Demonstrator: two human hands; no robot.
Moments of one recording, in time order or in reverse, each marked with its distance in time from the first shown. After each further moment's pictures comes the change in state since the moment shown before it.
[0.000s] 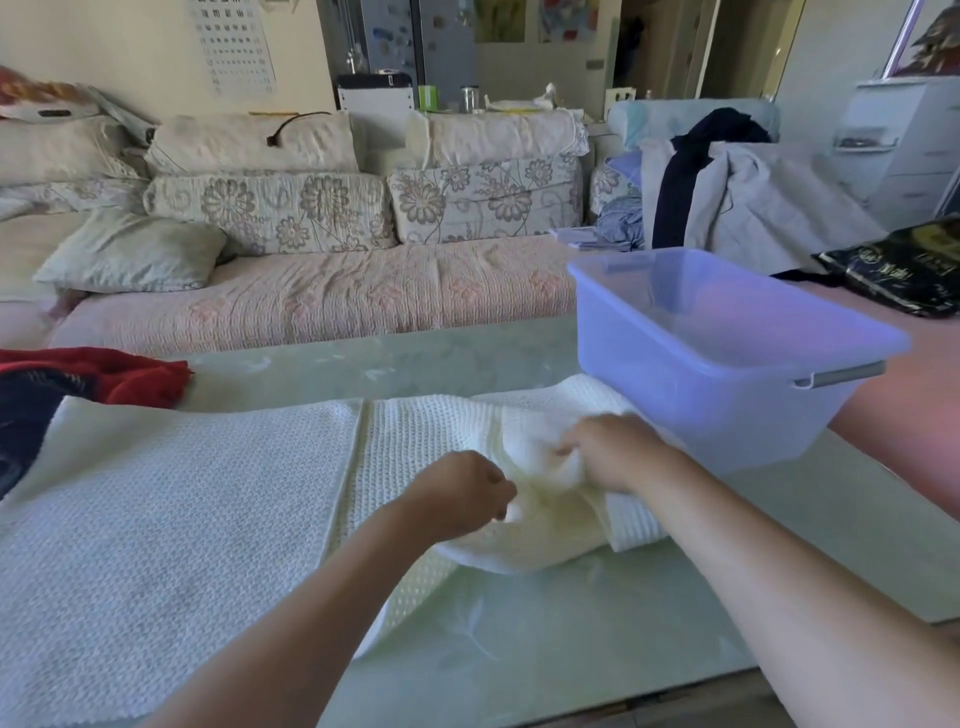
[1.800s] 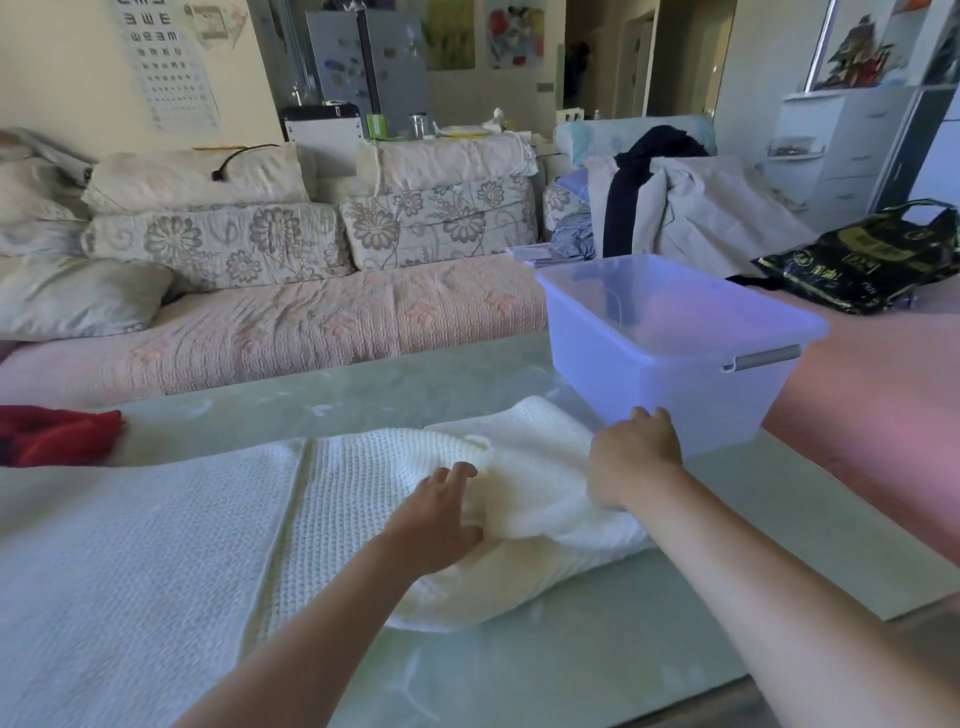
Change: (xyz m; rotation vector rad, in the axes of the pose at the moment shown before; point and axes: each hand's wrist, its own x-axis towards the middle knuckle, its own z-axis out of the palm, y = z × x) left_hand 0.055 0.004 0.046 0.160 0.080 0.107; right_hand -0.032 0.048 -0.023 -0.335 -0.006 0.378
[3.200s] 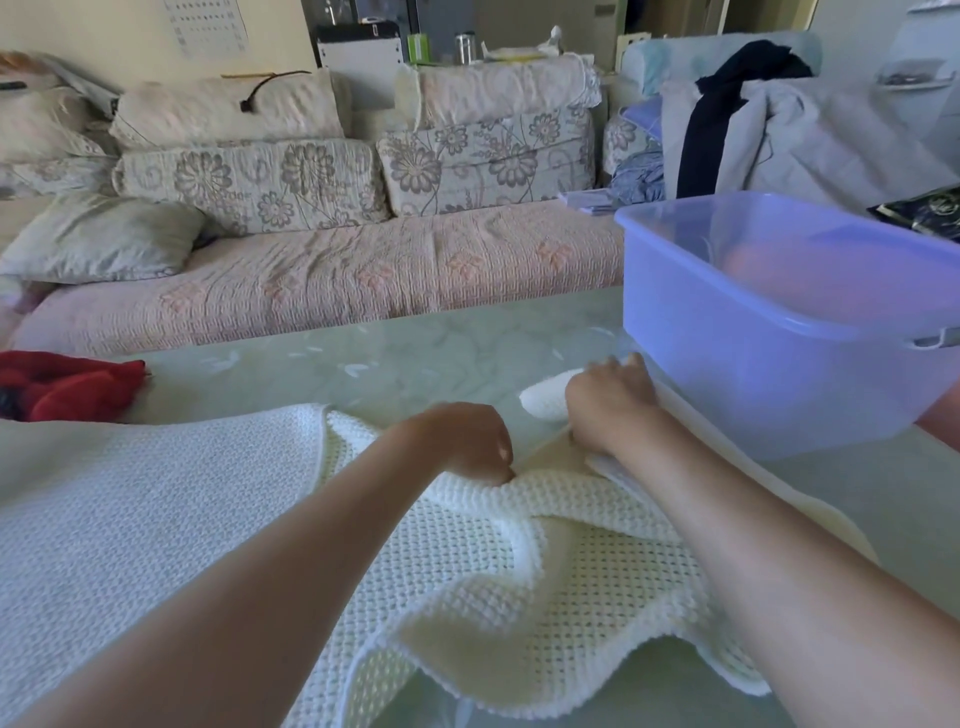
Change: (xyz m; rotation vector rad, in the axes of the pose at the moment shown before) left_hand 0.069 -0.019 -0.065 0.396 -0.323 -0.011; right_hand 0.106 -0.094 -0.004 0.026 0.111 -0.183
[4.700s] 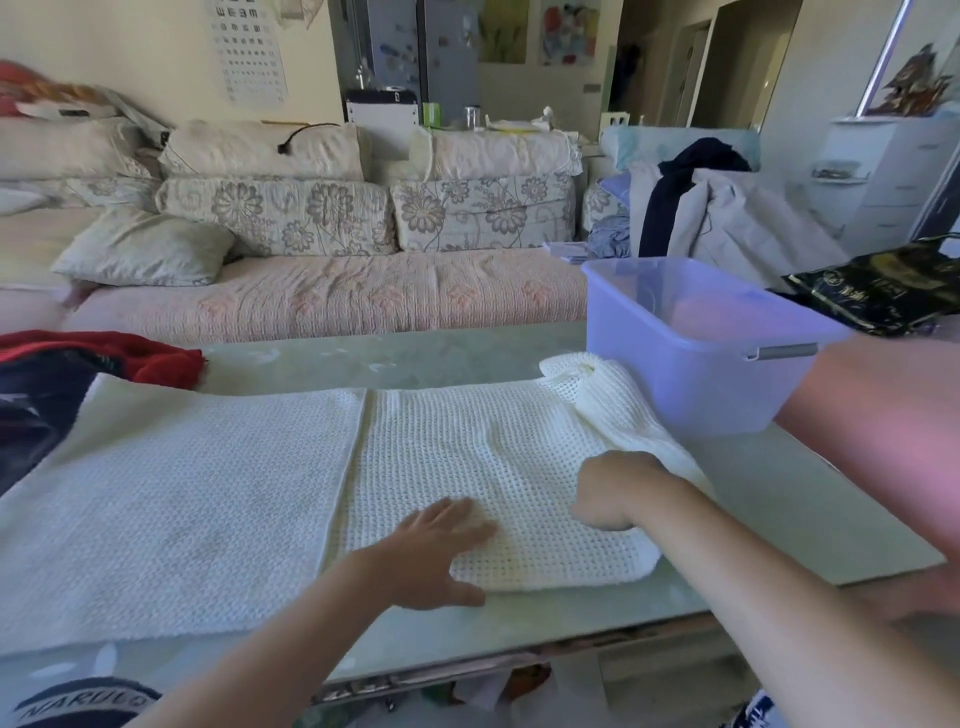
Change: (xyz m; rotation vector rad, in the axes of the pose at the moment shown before) left_hand -0.176 0.015 0.121 -0.146 -0.009 0.174; right_hand -0.198 0.011 -0.035 0.263 -0.360 -0.113
